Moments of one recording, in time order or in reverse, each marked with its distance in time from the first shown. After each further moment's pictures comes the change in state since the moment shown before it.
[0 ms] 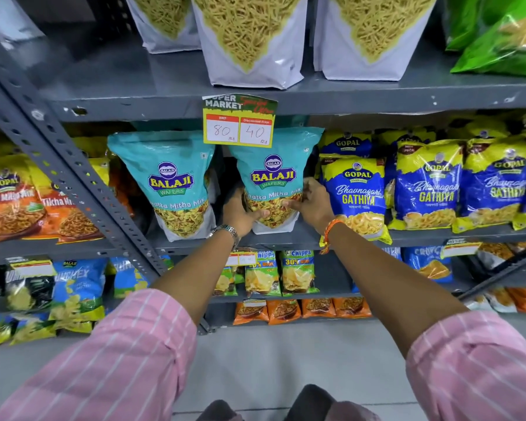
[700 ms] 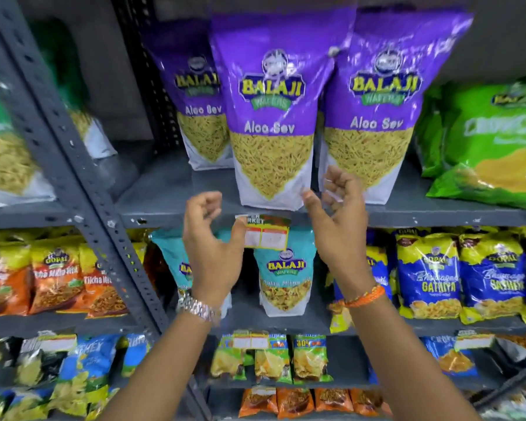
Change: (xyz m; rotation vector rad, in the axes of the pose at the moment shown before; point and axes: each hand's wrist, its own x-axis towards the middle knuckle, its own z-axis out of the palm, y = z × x) left_hand -0.086 0.178 -0.133 -0.270 0.557 0.577; right_hand -0.096 -0.249 -0.050 0.218 0.320 -0.560
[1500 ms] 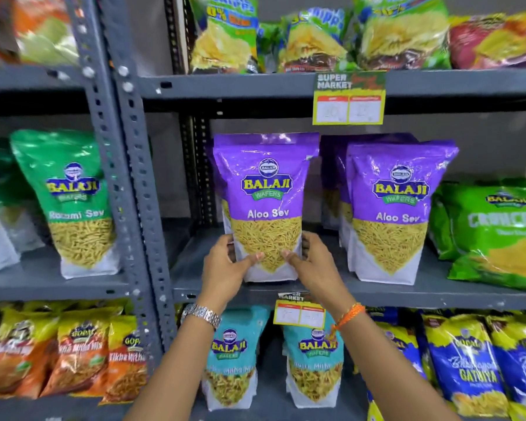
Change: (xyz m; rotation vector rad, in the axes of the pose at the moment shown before) left_hand 0.114 -0.003 -0.047 0.056 -0.268 -0.234; right_hand 0.045 -0.027 0.090 -0.117 -0.293 0.154
